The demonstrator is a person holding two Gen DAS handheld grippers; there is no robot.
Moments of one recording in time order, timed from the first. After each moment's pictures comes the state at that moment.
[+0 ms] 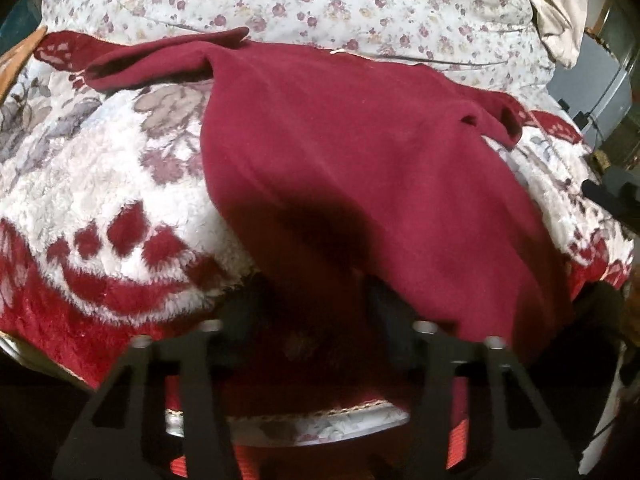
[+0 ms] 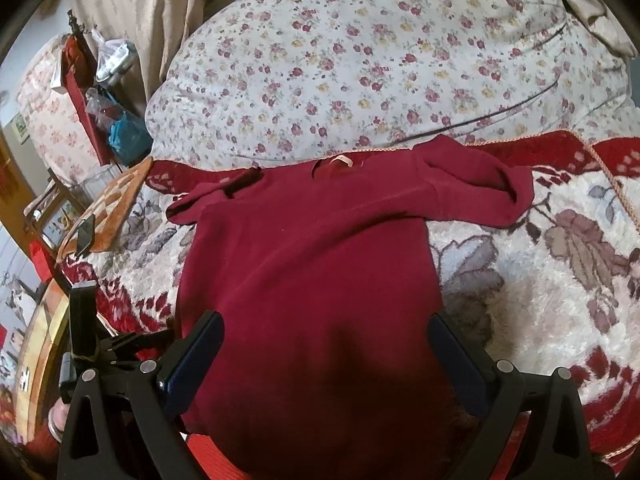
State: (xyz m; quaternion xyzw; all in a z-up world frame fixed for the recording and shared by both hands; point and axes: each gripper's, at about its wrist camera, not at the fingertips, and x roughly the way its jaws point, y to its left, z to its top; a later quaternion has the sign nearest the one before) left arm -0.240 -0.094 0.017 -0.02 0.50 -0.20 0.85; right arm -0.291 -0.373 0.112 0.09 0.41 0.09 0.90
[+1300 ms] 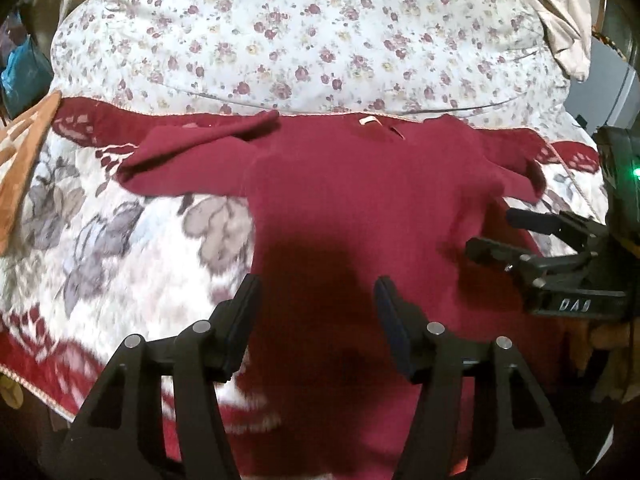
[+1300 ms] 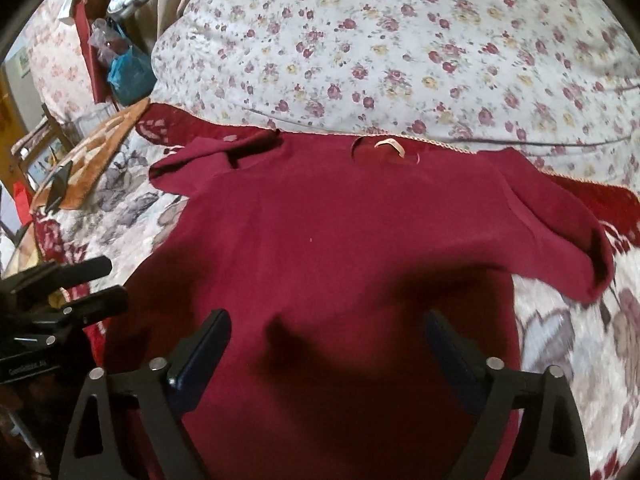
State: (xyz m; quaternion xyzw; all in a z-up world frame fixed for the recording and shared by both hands) left arm -0.177 -0.079 0.075 0.03 0.45 -0.16 0.88; right arm -0.181 -0.292 0.072 0.00 0.46 0.12 0.88
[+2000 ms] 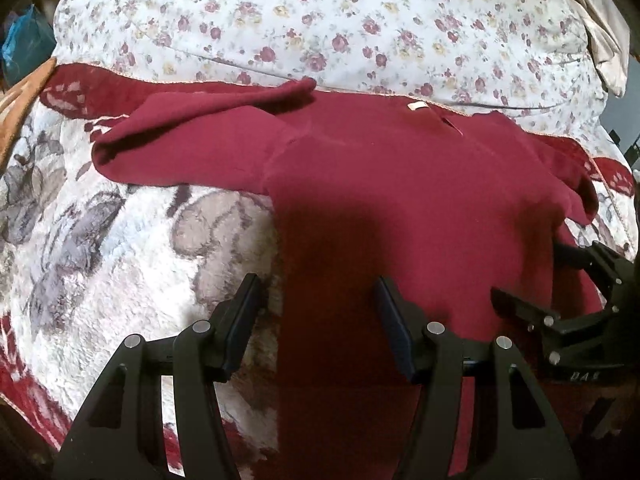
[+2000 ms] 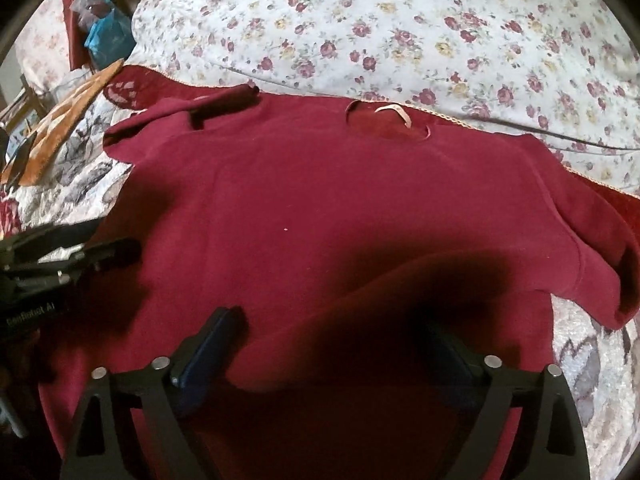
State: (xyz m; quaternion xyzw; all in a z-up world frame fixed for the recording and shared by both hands) left arm -0.121 -0.073 0.025 0.01 0.48 -0.12 0.87; right arm -0.148 -0.275 0.022 -0.04 0.49 0.10 0.86
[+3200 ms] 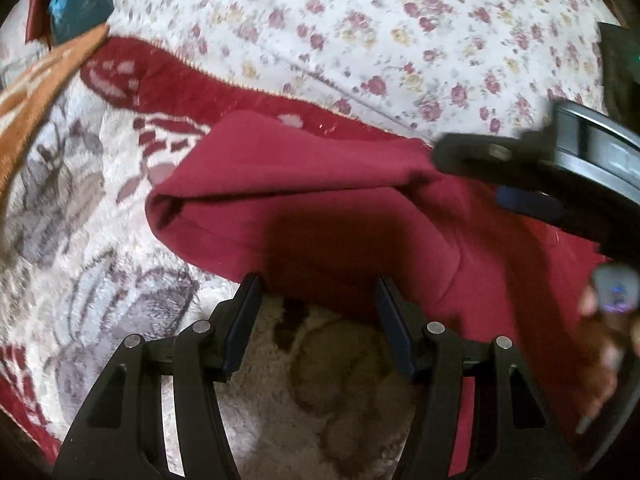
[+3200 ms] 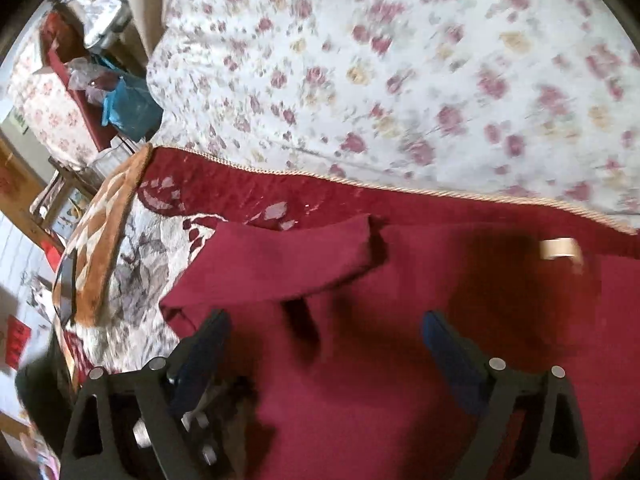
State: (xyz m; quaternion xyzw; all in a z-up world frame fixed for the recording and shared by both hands) left arm -0.030 -0.011 0.024 -0.06 0.48 -0.02 0.88; right arm 0.041 -0.177 0.047 0.12 0.50 0.20 0.84
